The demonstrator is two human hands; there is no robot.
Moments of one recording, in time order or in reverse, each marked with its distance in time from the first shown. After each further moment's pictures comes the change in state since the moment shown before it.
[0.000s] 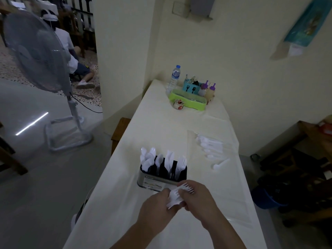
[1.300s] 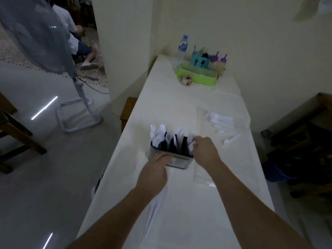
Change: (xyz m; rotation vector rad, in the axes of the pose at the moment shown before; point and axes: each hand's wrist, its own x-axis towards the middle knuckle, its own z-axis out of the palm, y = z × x) left_hand 0.008 -0.044 -0.025 0.007 0.236 0.229; right_hand 0.081 -0.002 0.008 -0.685 0.167 -0.115
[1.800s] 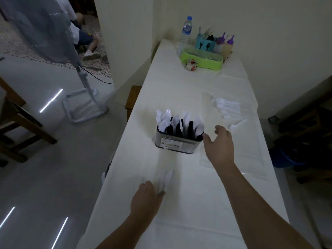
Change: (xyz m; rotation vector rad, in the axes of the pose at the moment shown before) left_hand -0.110 -0.017 0.012 0.335 -0.415 -0.683; right_hand -0.045 0.018 0.013 0.306 0.317 0.147
